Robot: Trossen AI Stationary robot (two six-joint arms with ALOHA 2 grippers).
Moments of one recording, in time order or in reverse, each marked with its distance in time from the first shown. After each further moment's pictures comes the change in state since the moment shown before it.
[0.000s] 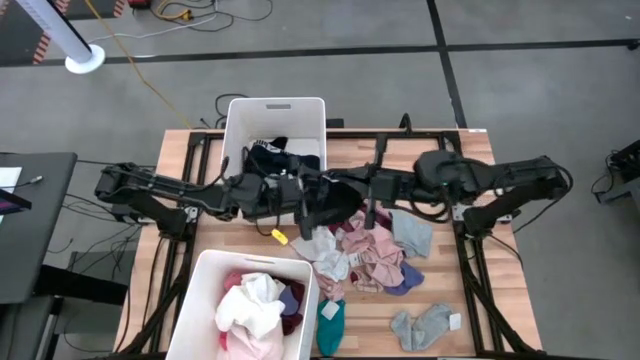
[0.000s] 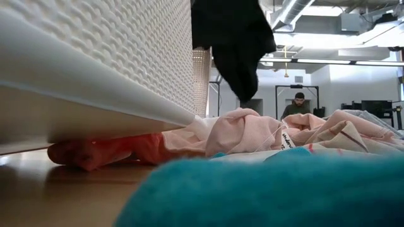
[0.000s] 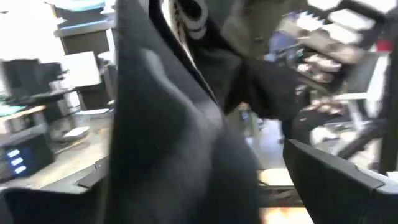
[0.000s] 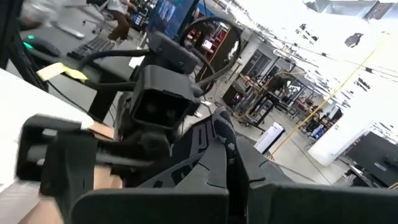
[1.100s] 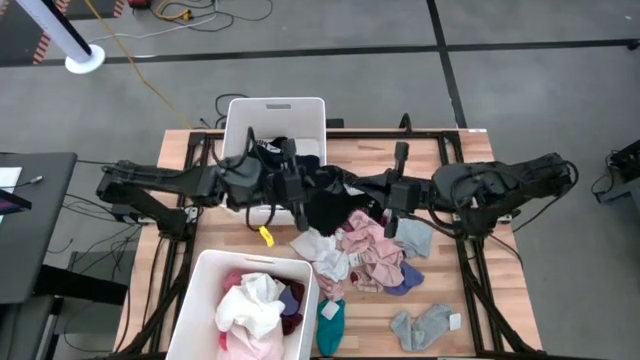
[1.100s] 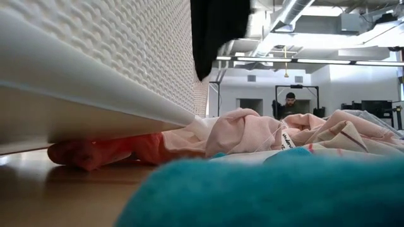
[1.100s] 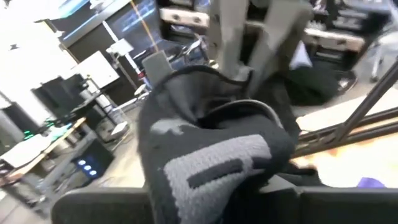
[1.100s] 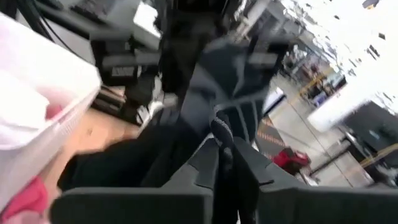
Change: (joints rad) left arm -0.028 0.009 0.421 -0.609 -0.101 0.314; right arm 0.131 -0.054 0.080 -0.346 0.216 0.083
